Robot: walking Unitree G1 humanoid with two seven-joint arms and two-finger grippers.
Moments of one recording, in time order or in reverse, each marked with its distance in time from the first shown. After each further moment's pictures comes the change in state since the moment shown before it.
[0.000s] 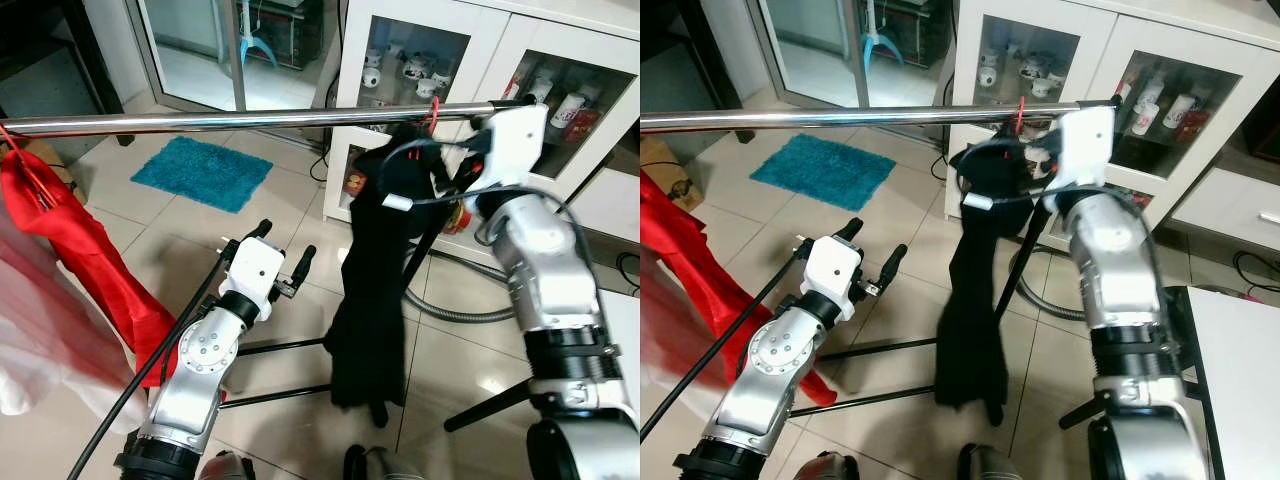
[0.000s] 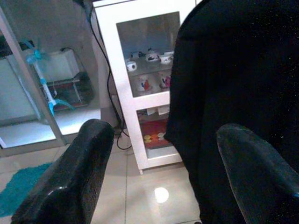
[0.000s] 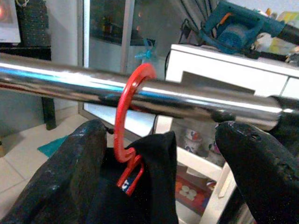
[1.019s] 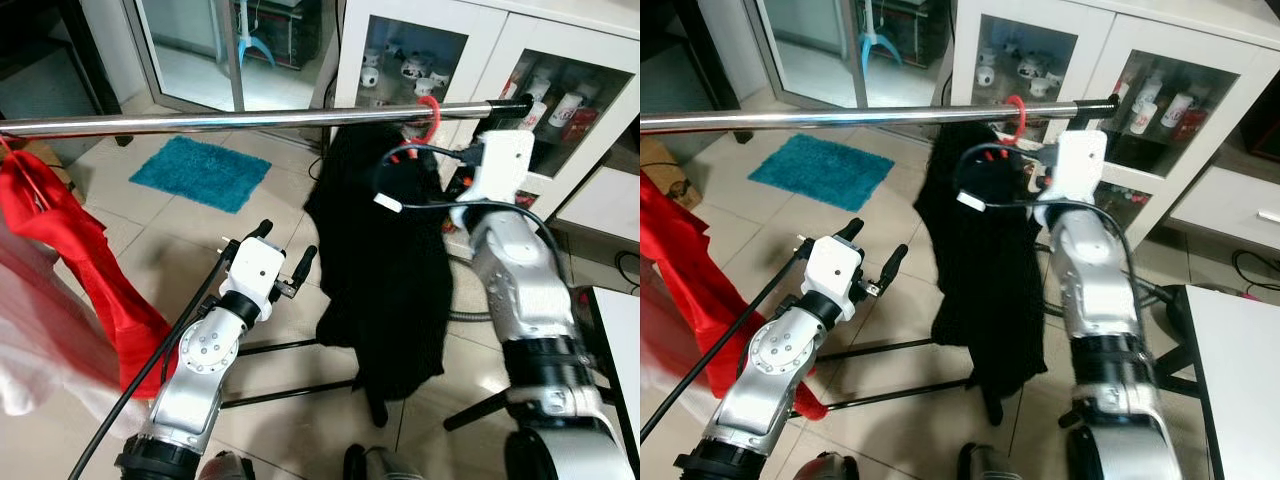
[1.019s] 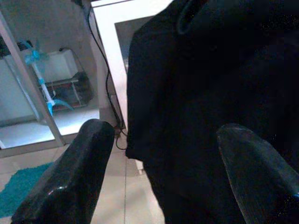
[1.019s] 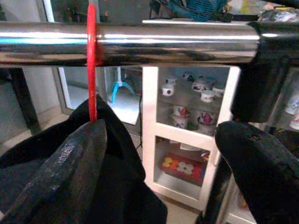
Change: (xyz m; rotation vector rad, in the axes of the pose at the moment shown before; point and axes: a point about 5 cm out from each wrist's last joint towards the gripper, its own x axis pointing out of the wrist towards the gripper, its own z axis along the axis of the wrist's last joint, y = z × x) left arm 0.000 0.000 0.000 -0.001 0.000 0.000; right arm 0.003 0.008 -0.018 0.127 0.063 -0.140
